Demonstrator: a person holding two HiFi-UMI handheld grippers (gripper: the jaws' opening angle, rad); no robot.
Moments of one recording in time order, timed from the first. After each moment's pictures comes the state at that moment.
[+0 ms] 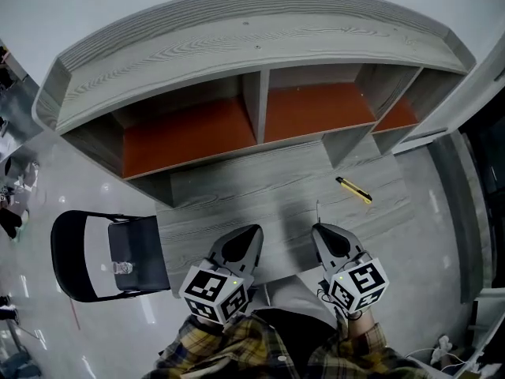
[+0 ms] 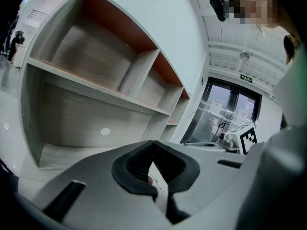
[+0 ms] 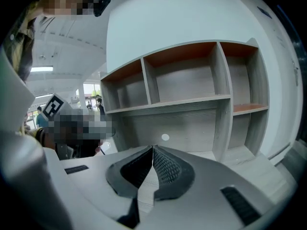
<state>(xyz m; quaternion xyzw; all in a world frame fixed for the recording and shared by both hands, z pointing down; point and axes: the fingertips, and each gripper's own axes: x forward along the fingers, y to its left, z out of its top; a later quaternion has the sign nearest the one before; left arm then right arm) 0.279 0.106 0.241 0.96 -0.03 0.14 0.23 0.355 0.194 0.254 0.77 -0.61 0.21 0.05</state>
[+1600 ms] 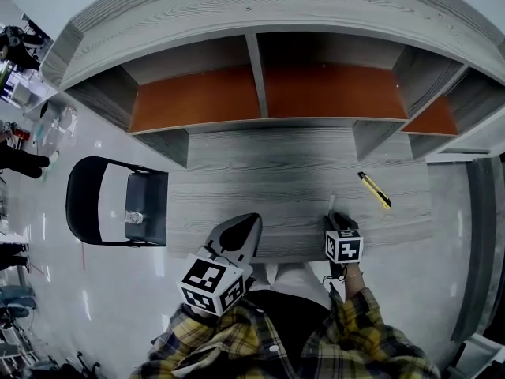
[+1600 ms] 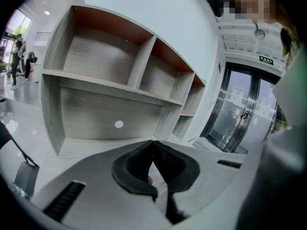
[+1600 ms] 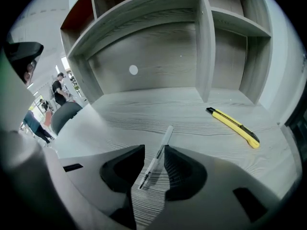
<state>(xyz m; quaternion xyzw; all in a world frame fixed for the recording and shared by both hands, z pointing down) 0.287 0.133 0.263 0.95 -0.15 0.20 0.20 0.442 0.245 0.509 0.71 -0.53 0.42 0.19</state>
